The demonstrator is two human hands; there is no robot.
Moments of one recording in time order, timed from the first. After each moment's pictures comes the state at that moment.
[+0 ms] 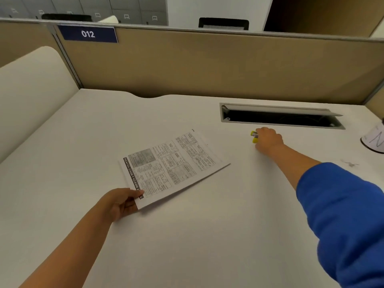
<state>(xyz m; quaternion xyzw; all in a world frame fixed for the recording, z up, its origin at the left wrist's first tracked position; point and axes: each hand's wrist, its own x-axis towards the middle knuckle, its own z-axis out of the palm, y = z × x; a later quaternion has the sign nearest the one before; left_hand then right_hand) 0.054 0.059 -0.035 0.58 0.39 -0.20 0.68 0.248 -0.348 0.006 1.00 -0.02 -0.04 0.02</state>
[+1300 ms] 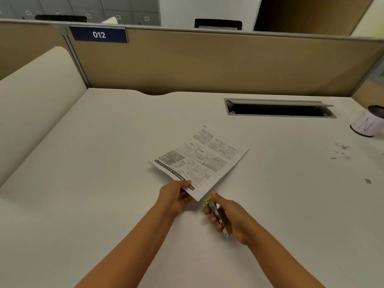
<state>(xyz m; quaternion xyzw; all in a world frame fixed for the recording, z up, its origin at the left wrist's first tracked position) 0.012 -0.021 0.001 0.44 0.38 -0.16 0.80 -0.031 -0.175 0.005 0.64 -0.21 -0.32 -0.67</state>
